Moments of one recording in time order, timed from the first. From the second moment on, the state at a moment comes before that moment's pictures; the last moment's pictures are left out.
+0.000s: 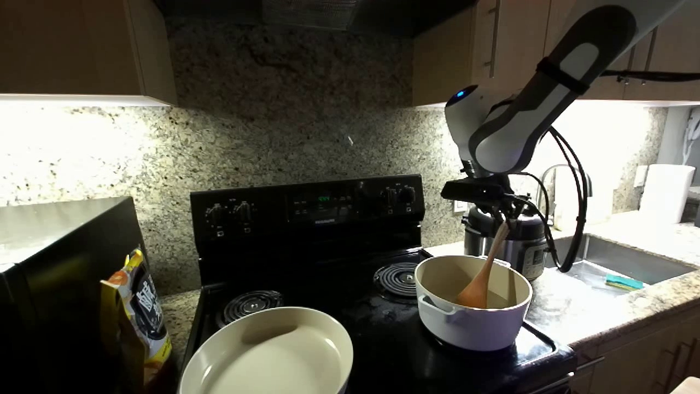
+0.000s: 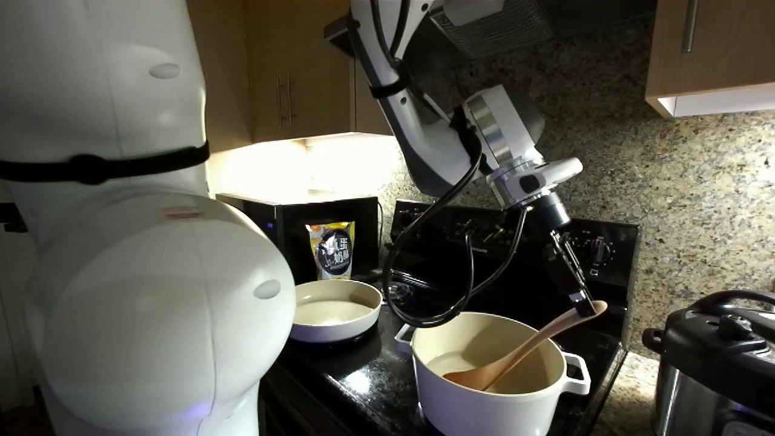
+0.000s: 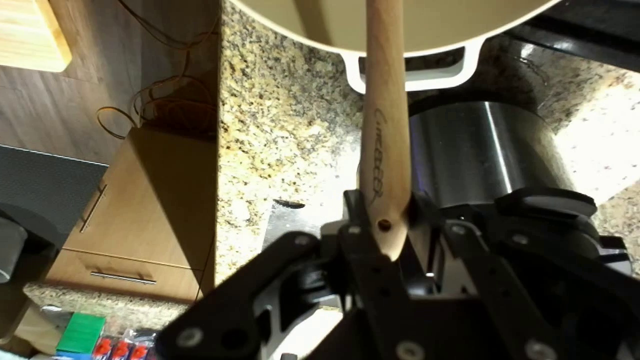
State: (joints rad) arm -0.14 -0.15 -0.10 -2.47 -0.77 2.31 1.75
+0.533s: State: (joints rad) arm -0.16 -0.10 -0.11 -2.39 -0.79 2.29 1.84
